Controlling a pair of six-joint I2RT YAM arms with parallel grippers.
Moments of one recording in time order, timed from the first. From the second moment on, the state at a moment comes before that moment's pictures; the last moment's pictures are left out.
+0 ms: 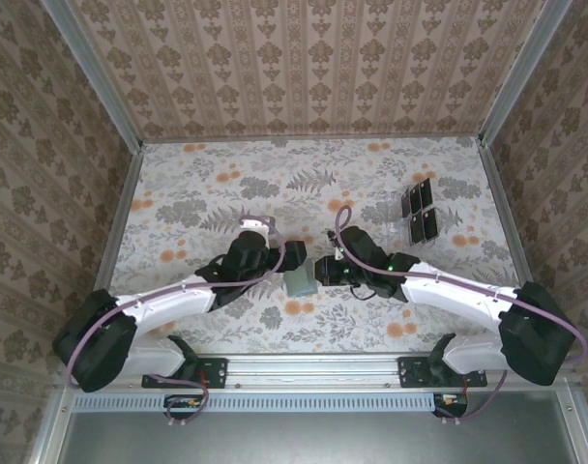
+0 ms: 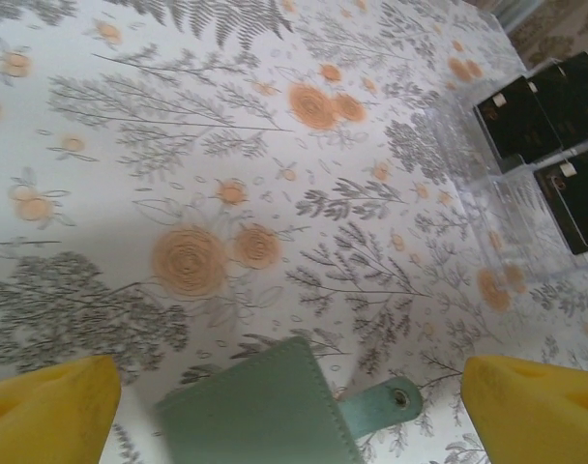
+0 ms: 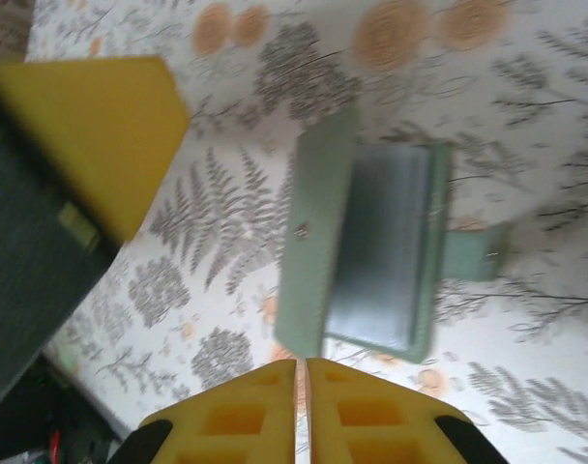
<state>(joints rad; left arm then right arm) -0.80 1.25 0.54 0.19 -0.07 -0.66 0.81 1.30 0.75 -0.22 -0.12 0.76</state>
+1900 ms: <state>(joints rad) -0.67 1.51 0.62 0.00 0.04 -0.48 0.82 1.70 0.83 -0.05 -0.11 0.79</state>
